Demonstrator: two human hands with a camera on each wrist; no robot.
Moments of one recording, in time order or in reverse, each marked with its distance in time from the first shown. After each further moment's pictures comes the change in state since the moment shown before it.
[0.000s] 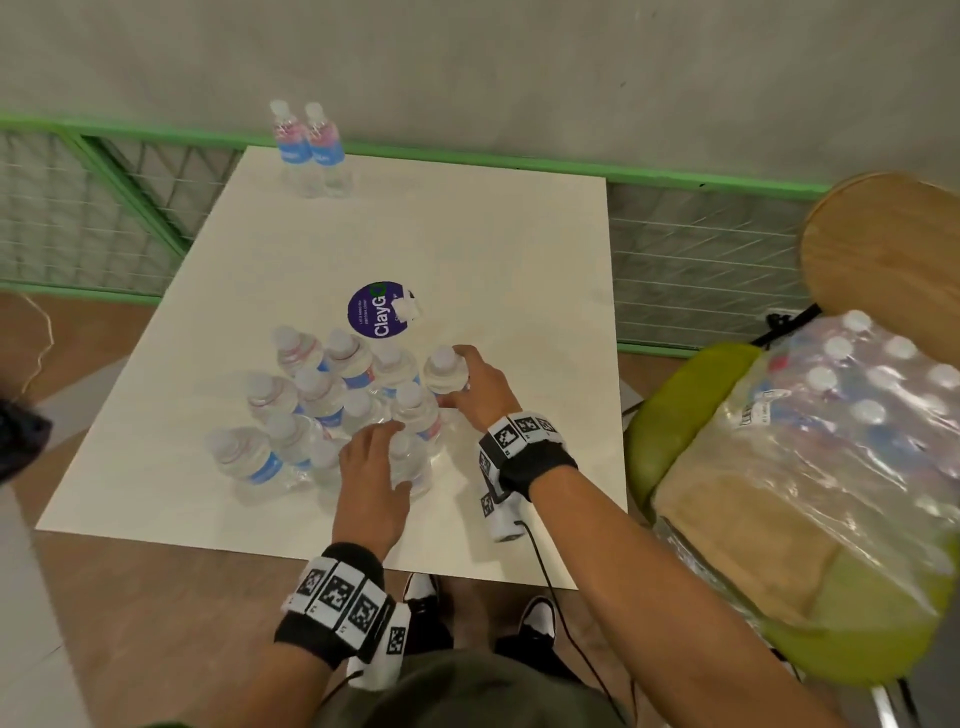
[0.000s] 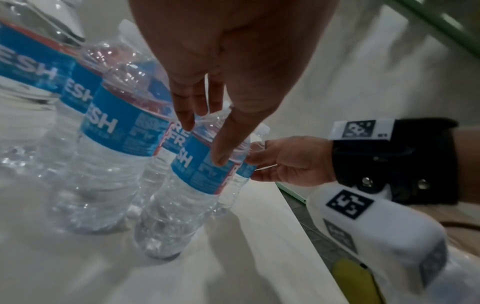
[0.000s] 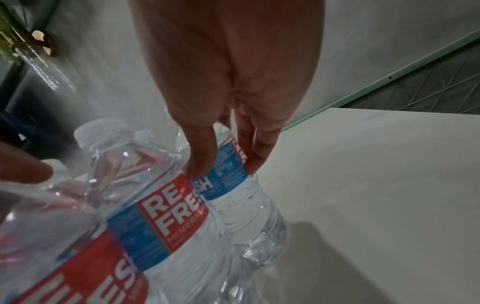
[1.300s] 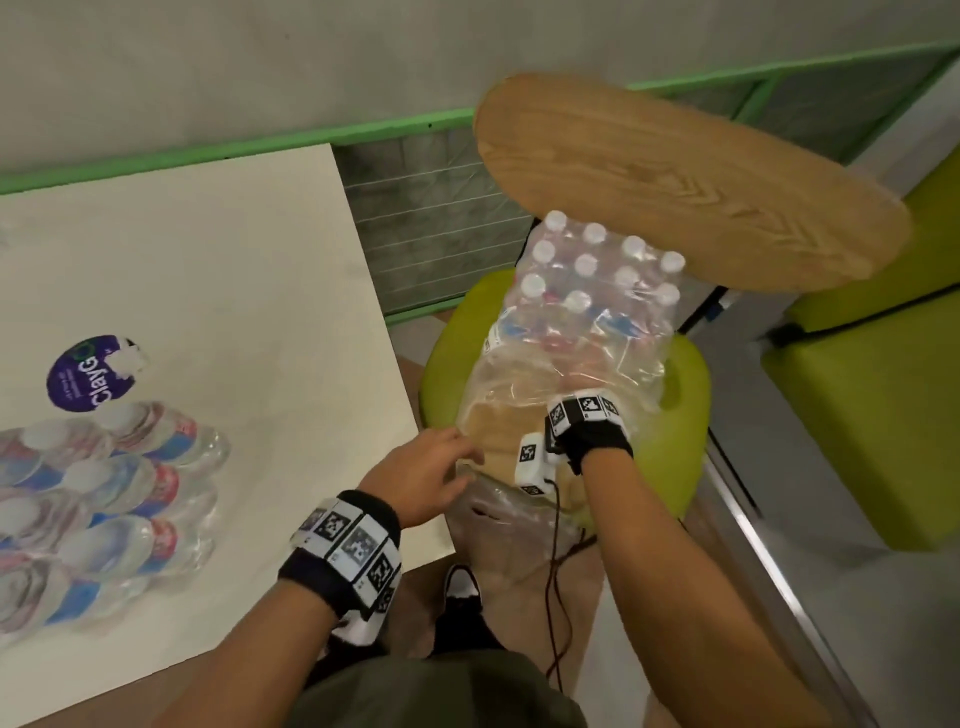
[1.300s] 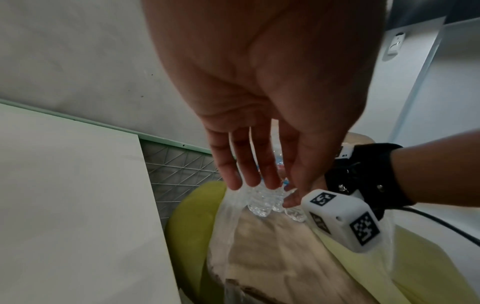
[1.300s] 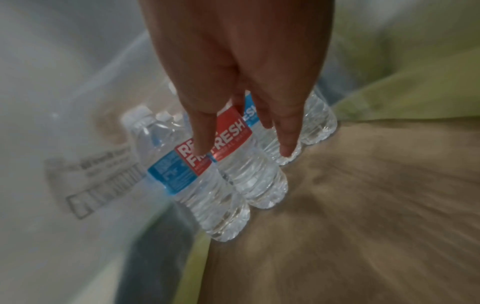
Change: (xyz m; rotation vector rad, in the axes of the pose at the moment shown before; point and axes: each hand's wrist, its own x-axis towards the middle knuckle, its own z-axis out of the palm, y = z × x) left_hand -0.016 0.205 0.170 0.222 -0.824 0.746; right_hand -0.211 0.158 -0.246 -0.609 0.167 0.622
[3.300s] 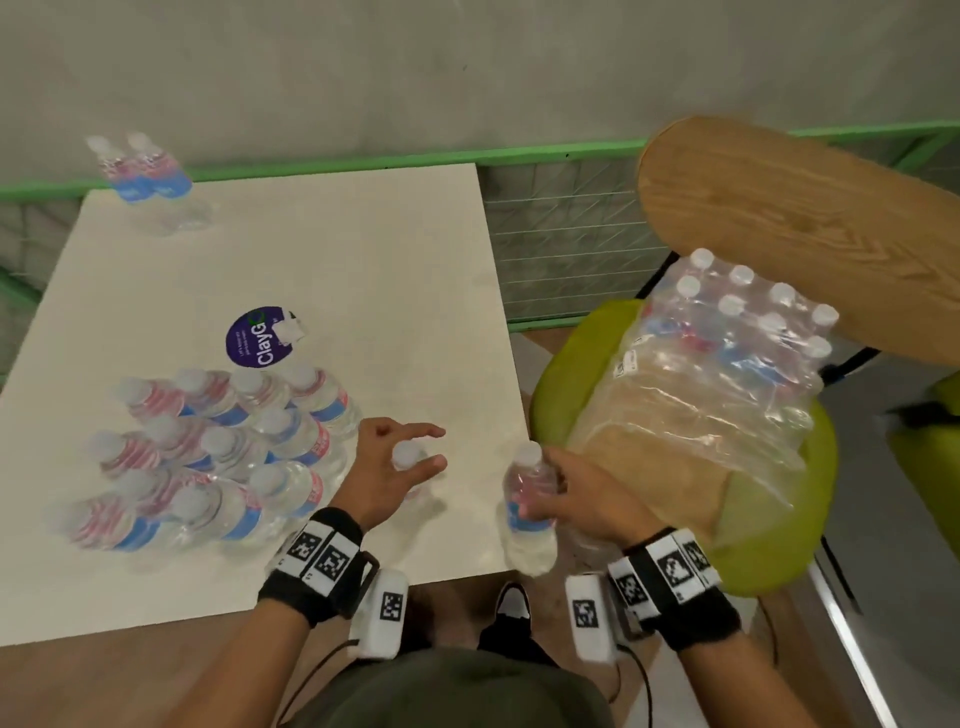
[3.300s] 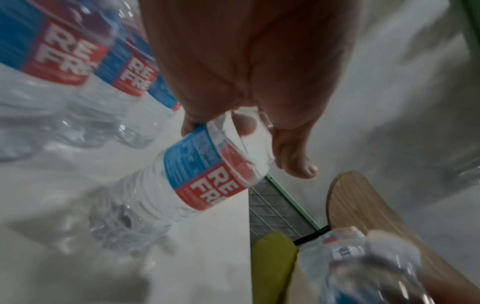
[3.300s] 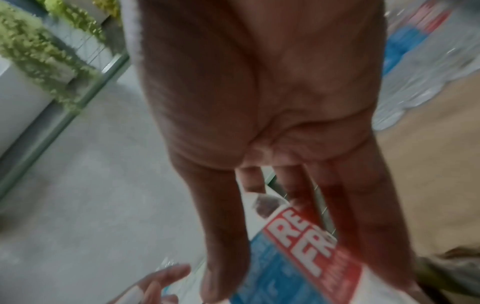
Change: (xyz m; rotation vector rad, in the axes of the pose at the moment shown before) left_hand -0.119 -0.093 -0.041 -0.580 0.444 -0.531; right_hand -0.040 -0.094 0.064 0.709 -0.362 -0.339
